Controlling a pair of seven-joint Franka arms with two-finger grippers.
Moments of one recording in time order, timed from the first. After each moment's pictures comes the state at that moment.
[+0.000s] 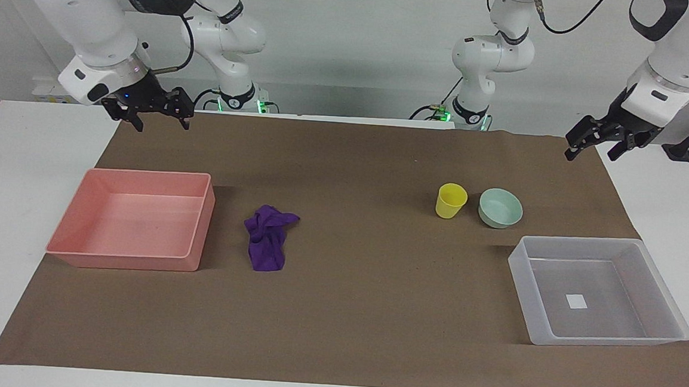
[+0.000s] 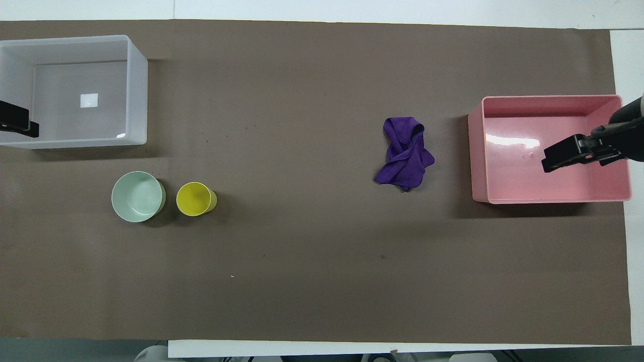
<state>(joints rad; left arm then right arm) -0.02 -0.01 -0.04 -1.54 -0.02 1.51 -0.02 0.02 -0.03 -0.03 -1.64 0.01 1.43 -0.10</state>
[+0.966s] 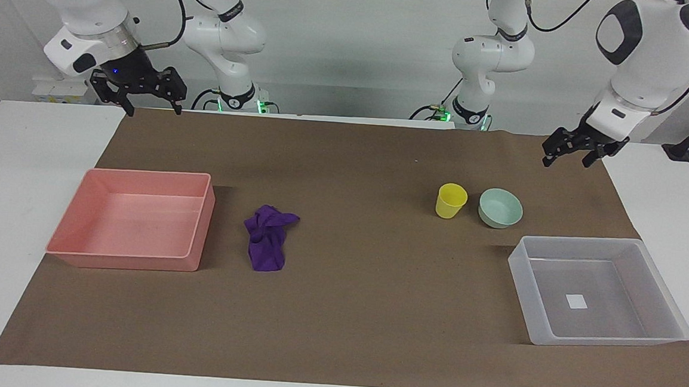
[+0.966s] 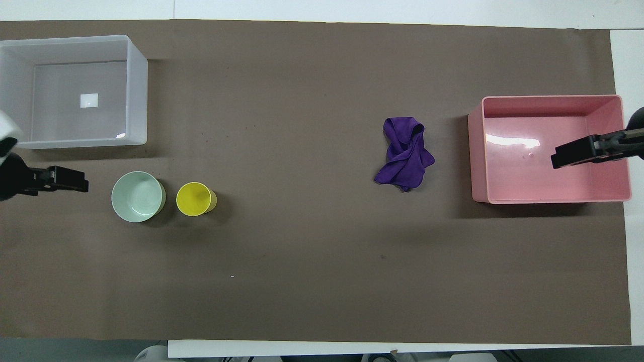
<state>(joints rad) -0.03 -0.25 -0.02 -2.13 -0.02 1.80 -0.01 0.03 -0.09 -0.02 -1.67 0.02 1.52 -0.11</state>
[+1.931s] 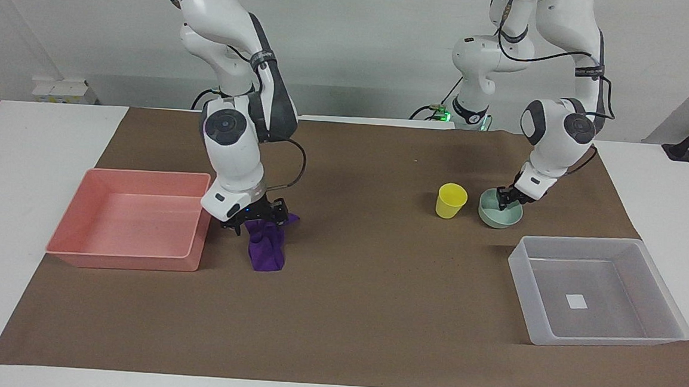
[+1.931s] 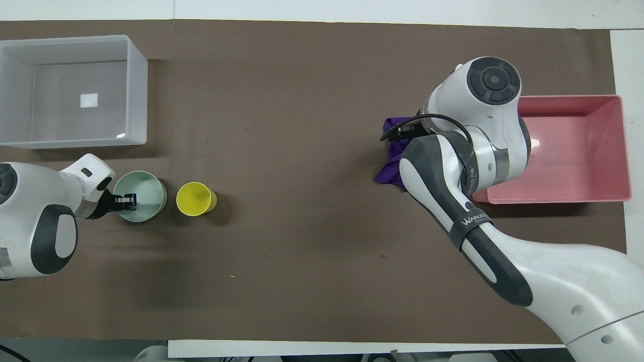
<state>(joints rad) -0.02 -0.07 -0.03 -2.50 -0.02 2.38 -0.05 0.29 0.31 -0.02 -1.88 0.02 2.22 0.11</state>
